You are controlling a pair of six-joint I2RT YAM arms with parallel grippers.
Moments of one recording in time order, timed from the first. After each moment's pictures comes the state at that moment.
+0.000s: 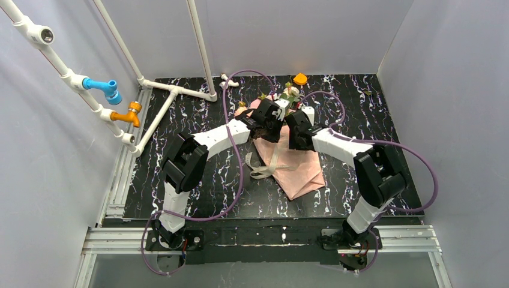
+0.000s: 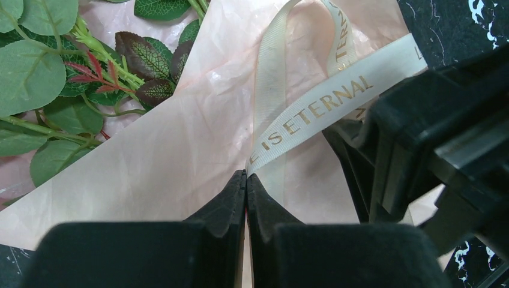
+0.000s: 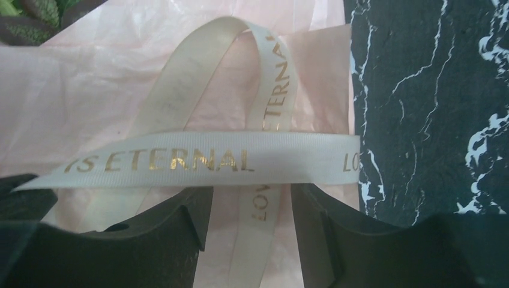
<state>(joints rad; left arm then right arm) -0.75 2.03 1.56 -0.33 0.07 -0.21 0.58 1.67 1.06 -0.42 0.41 0.51</state>
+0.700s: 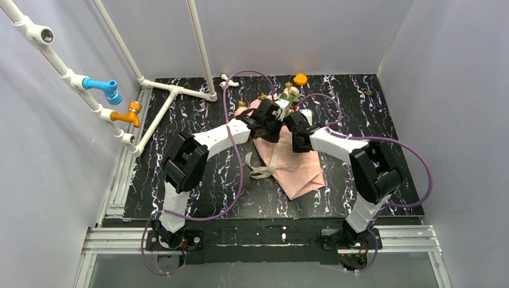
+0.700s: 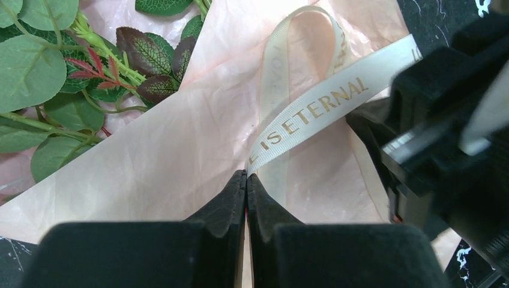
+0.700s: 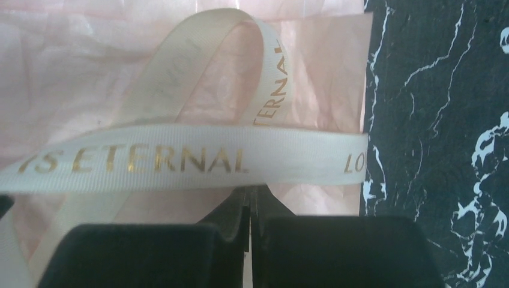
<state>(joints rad) -0.75 2.03 1.56 -0.34 0.07 -0.21 0.58 1.74 1.09 -0.44 0.42 0.46</state>
